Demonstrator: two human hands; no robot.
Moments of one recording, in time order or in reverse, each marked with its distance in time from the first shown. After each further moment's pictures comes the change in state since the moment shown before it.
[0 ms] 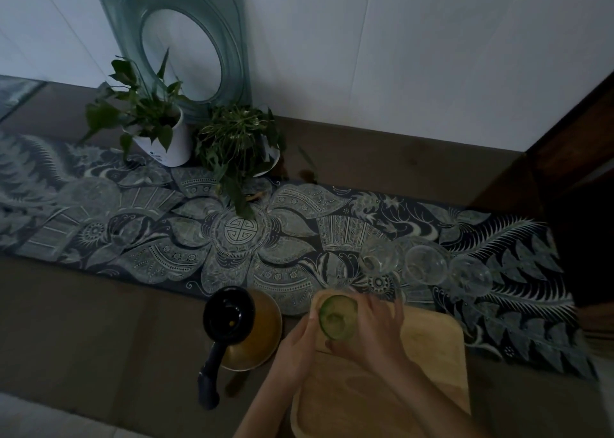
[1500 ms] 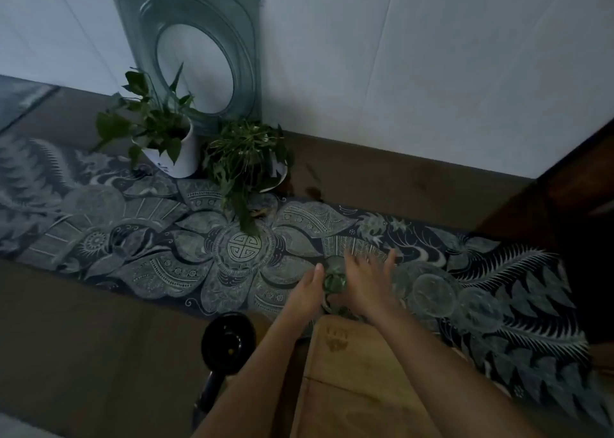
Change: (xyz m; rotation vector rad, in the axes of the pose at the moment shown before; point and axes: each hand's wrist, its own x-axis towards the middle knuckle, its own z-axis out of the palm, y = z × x) left_hand 0.113 0.076 -0.003 0.103 0.034 0.007; right_hand 0.137 -0.025 -0.041 -0.348 -0.125 -0.058
